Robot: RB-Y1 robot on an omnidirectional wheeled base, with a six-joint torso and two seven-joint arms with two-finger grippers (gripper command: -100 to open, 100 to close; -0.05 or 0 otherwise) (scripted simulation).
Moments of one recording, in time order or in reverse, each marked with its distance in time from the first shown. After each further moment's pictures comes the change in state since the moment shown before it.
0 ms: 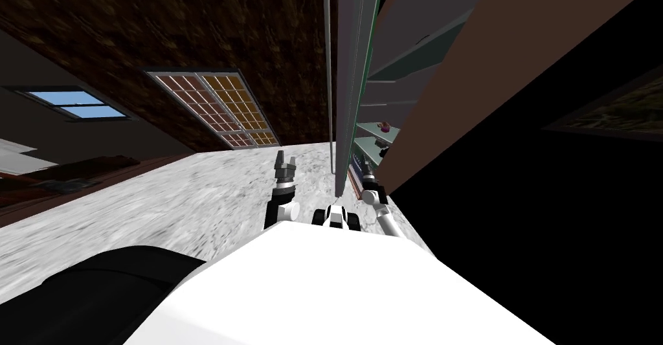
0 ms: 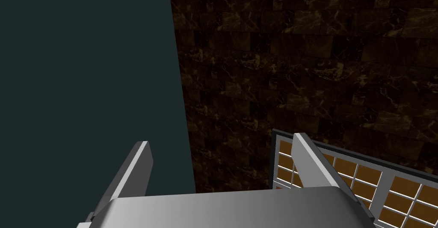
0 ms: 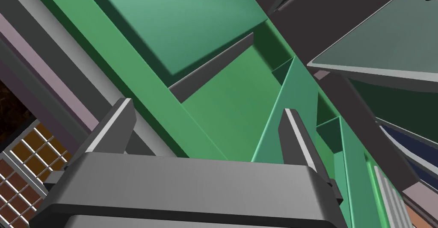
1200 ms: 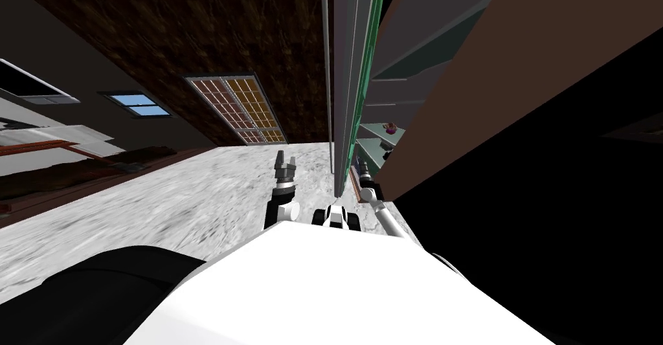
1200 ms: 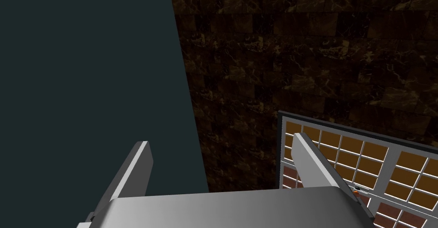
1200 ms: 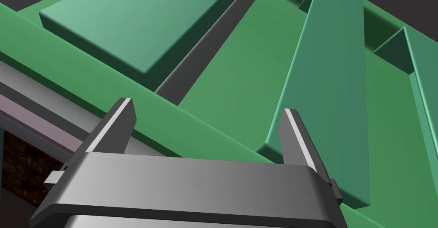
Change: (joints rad) left arm 0.000 0.000 0.000 0.000 0.000 0.000 0.000; right arm -0.090 -0.043 0.063 0.128 -0.152 -0.002 -0.311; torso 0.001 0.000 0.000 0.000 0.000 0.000
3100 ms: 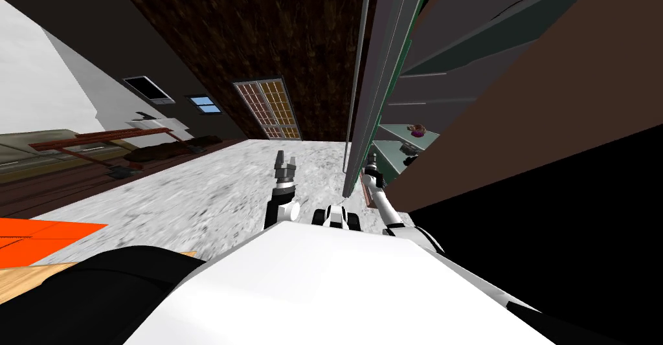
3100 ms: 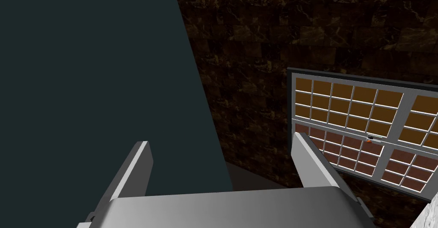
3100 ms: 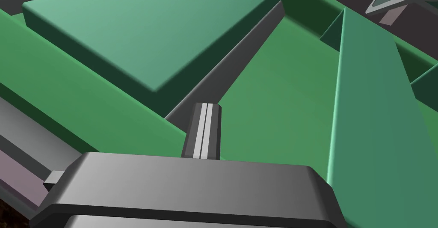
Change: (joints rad) left arm 0.000 0.000 0.000 0.000 0.000 0.000 0.000; right arm -0.257 0.106 -0.275 0.328 0.151 -0.107 -0.052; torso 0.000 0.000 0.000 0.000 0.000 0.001
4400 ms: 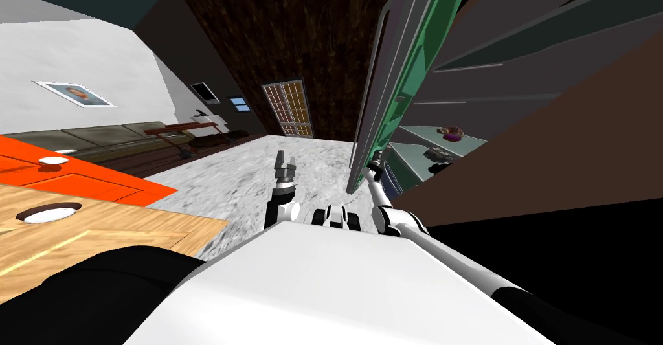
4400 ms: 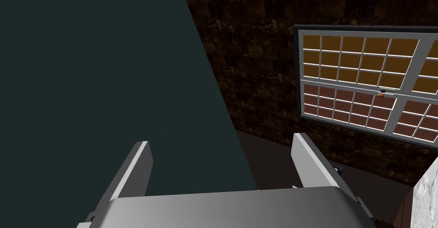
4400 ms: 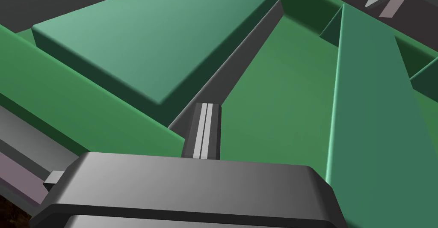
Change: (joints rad) left arm 0.000 0.000 0.000 0.000 0.000 0.000 0.000; right arm -0.234 0.109 -0.322 0.310 0.181 -0.110 -0.006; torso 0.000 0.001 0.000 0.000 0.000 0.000
